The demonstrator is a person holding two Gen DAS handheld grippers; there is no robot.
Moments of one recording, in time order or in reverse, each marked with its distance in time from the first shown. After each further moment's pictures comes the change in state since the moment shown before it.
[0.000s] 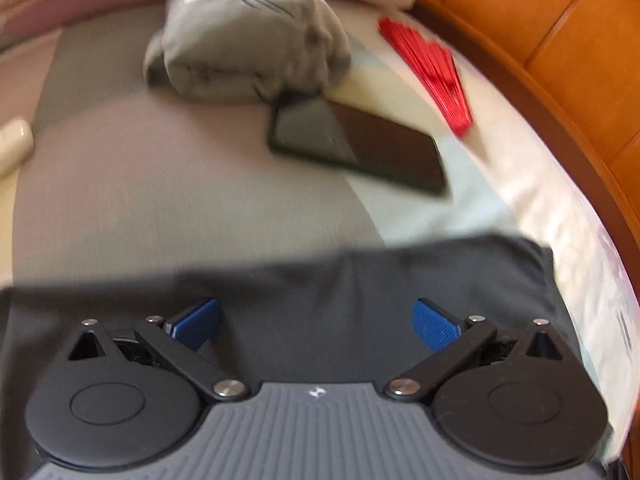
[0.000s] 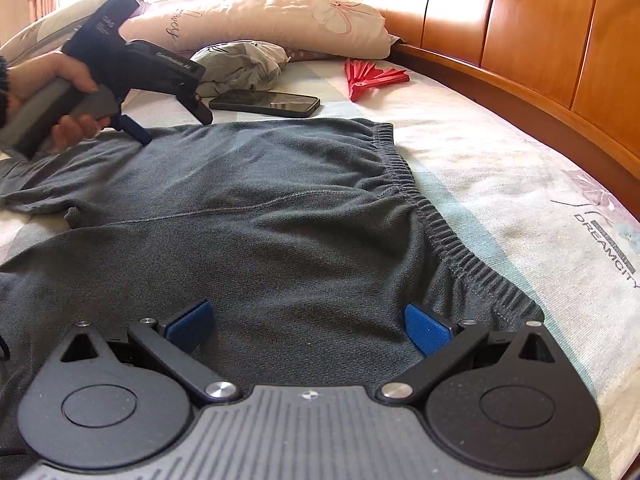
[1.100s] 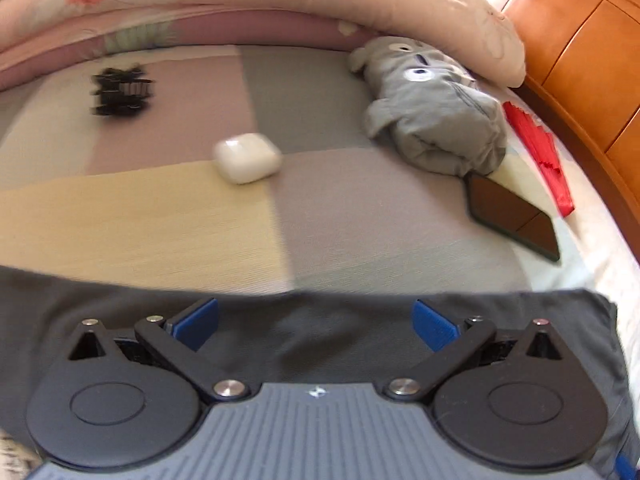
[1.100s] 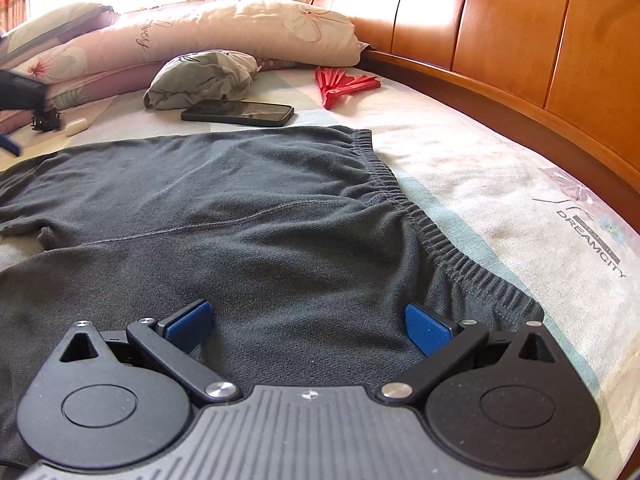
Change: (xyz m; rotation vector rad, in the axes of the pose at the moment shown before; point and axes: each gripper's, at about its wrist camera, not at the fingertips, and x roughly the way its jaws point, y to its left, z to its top) left arm -0.099 0.147 -0.027 -0.153 -0.100 0.205; right arm 0.009 0.012 0.002 0.049 -0.029 -0.102
